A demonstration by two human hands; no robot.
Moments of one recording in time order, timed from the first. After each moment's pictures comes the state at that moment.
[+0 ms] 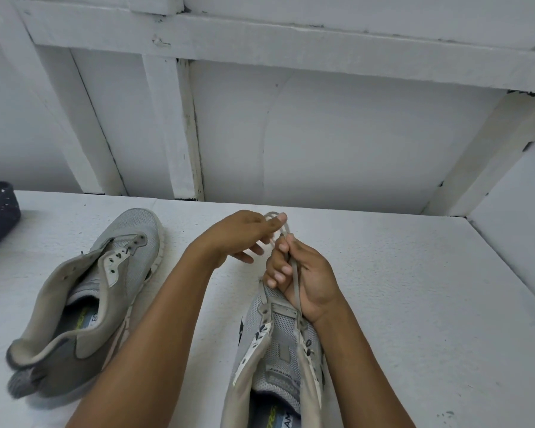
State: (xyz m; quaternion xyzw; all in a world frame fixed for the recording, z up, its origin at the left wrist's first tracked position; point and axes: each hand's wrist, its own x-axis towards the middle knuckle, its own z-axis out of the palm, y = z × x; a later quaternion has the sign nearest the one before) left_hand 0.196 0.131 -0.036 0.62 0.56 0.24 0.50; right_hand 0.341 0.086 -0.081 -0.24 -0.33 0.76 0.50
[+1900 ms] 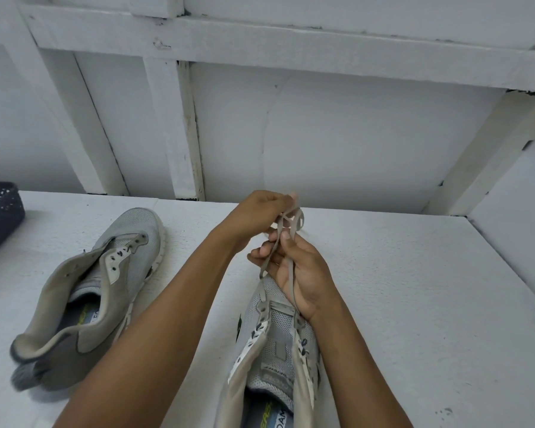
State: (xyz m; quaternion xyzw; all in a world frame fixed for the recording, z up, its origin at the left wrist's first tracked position) left_hand 0.225 0.148 -0.025 0.63 0.50 0.35 0.48; right_hand 0.336 0.086 -0.077 -0.28 -0.33 0.73 0.54
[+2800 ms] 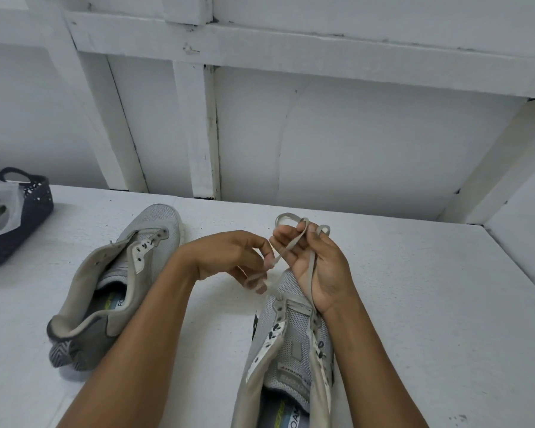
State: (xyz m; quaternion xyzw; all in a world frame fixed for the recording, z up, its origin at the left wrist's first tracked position) left_hand 0.150 0.113 -0.053 0.65 0.43 0.14 0.61; right_hand 0.335 0.090 -0.072 -0.24 -0.28 0.72 0.58
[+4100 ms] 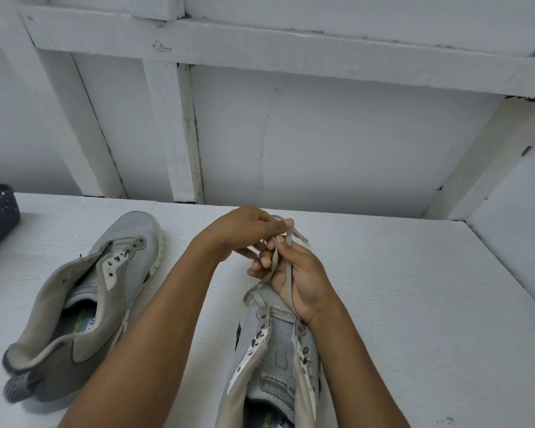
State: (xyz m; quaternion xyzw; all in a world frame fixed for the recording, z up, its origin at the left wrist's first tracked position) left_hand 0.205 0.139 -0.022 0.64 0.55 0.23 0.50; right_hand 0.335 0.087 -0.070 -0.30 -0.34 0.74 0.49
